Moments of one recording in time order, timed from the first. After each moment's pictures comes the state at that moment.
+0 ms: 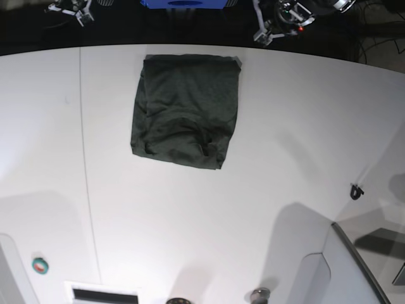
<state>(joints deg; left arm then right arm) 2.0 -13.2 34.1 5.1 0.5 -16.8 -17.7 -7.3 11.8 -23.3 0.8 -2.0 2.2 13.2</state>
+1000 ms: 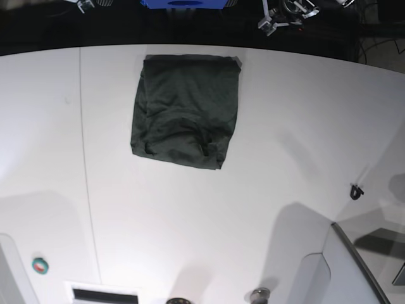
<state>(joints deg) 3.0 -13.7 34.6 4.7 1.7 -17.0 -17.1 -9.4 11.4 -23.5 0.5 -2.0 2.2 9.5</state>
